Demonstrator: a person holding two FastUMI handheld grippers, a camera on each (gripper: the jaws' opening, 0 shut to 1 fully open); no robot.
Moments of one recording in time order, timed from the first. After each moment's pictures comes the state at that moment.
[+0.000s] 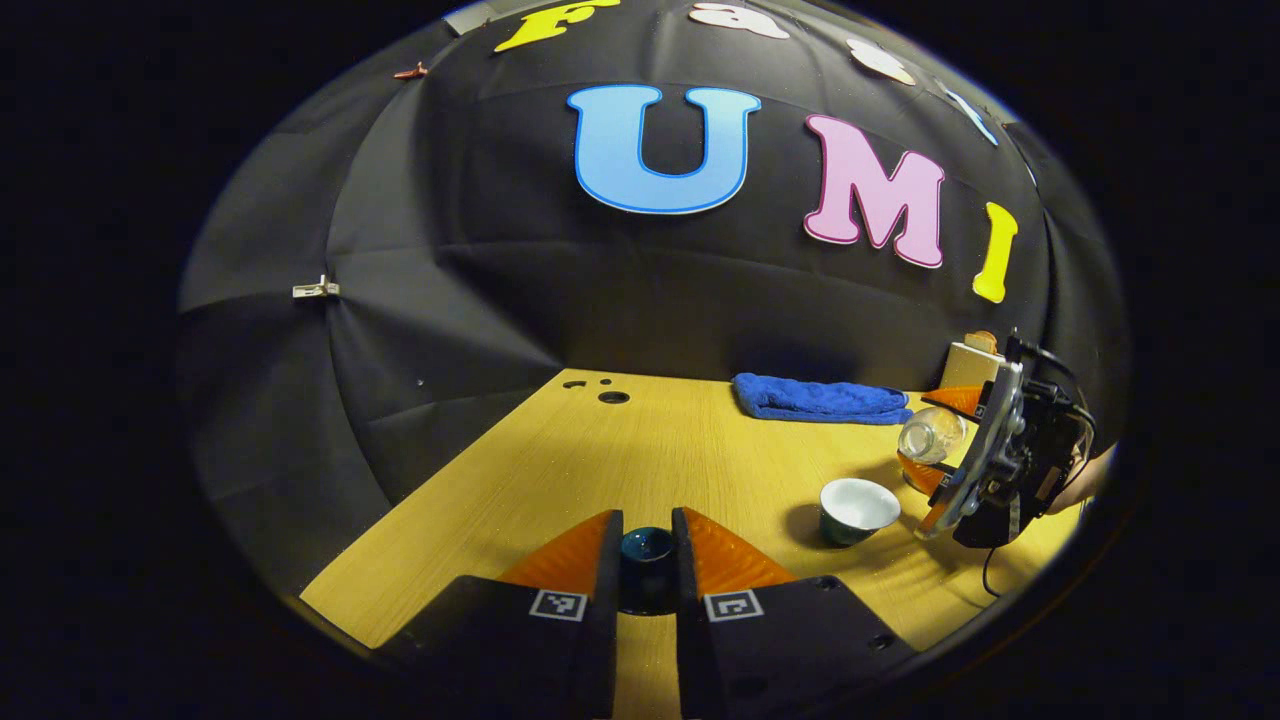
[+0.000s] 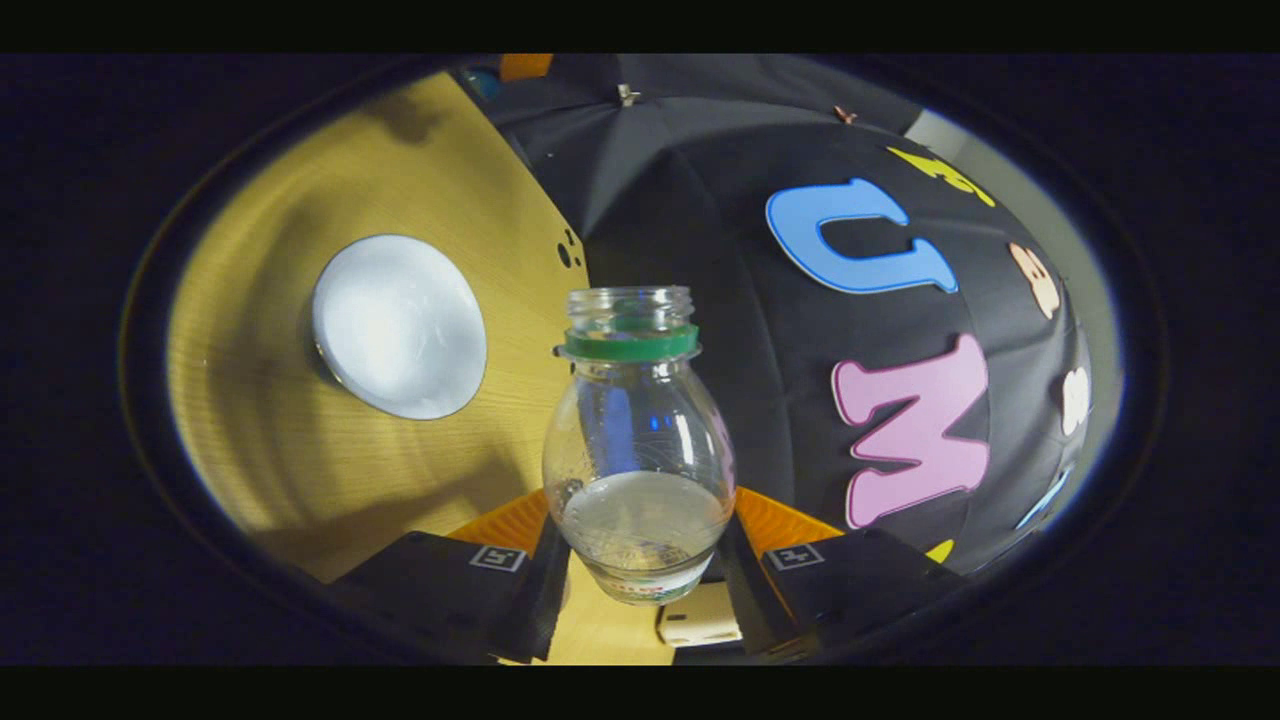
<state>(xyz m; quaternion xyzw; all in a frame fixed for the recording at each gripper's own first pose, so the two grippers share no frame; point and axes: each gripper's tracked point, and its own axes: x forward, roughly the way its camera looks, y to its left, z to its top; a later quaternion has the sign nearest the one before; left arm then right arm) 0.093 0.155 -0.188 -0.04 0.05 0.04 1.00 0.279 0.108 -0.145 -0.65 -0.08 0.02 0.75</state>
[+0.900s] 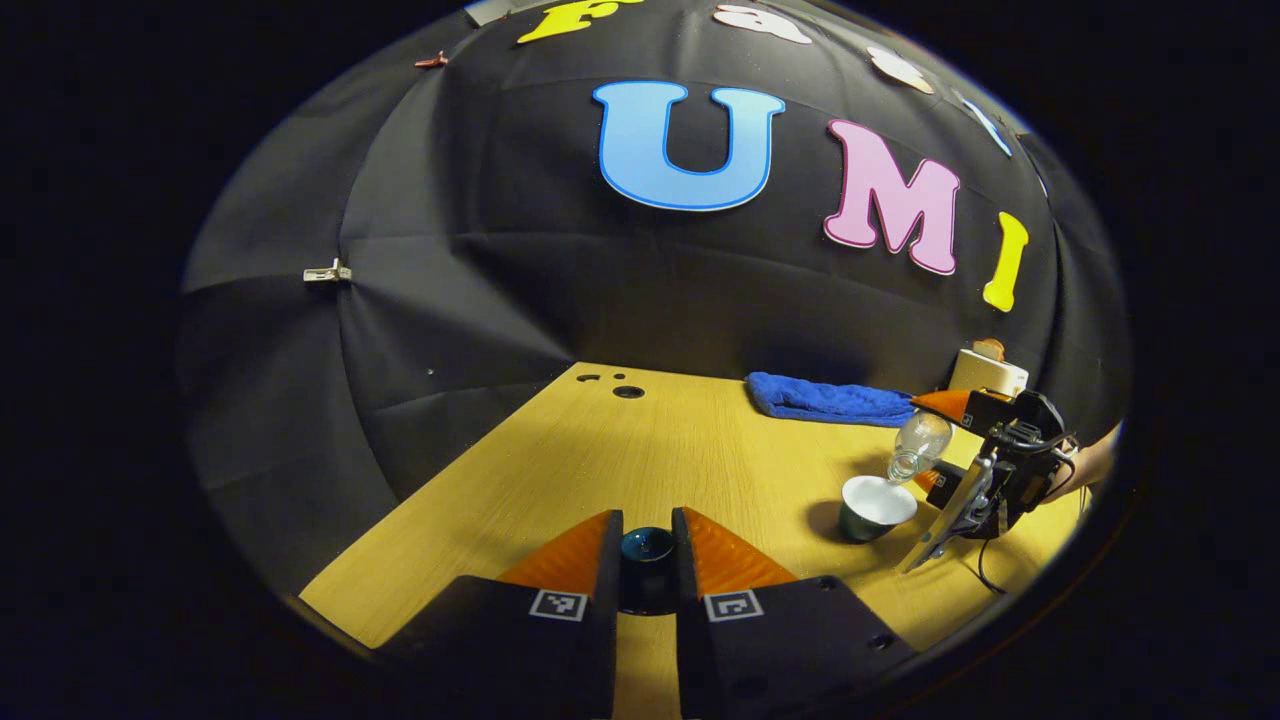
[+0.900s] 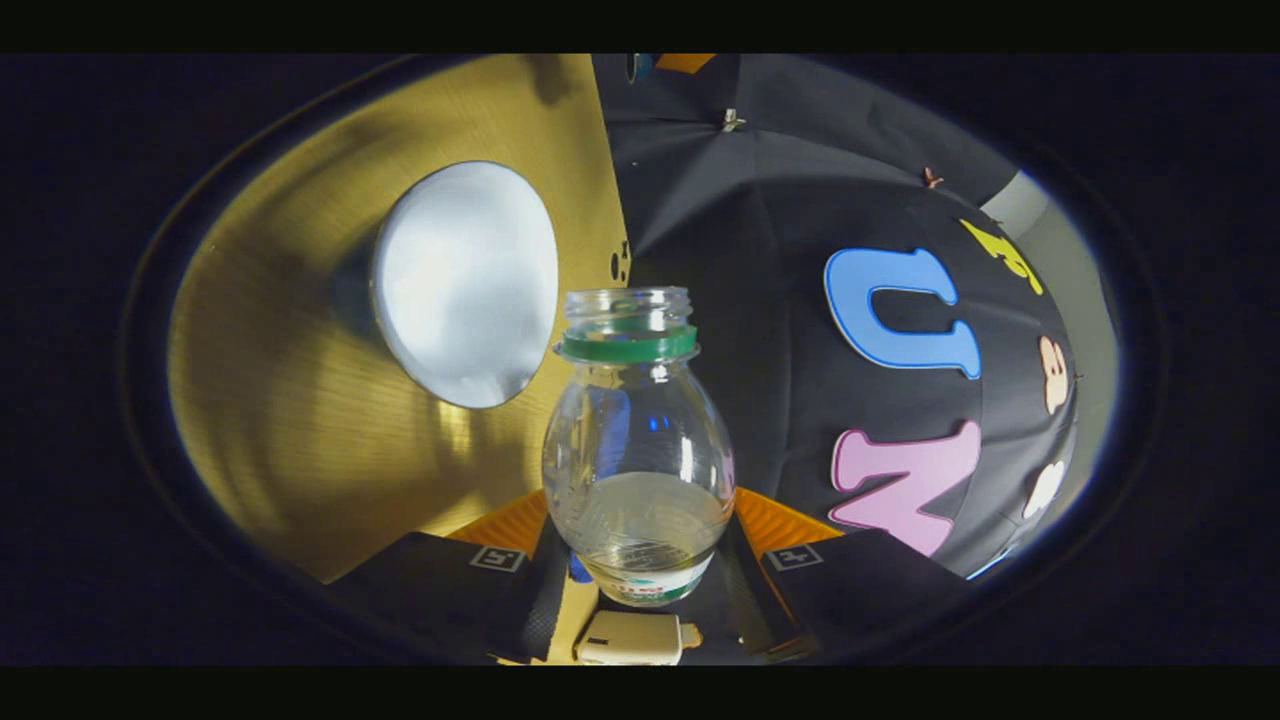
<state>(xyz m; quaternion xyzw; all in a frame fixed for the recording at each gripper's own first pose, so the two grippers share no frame) 0.090 0.174 -0.196 -0.05 0.06 0.04 1.00 0.302 0.122 -0.156 -0.74 -0.13 0.04 0.66</state>
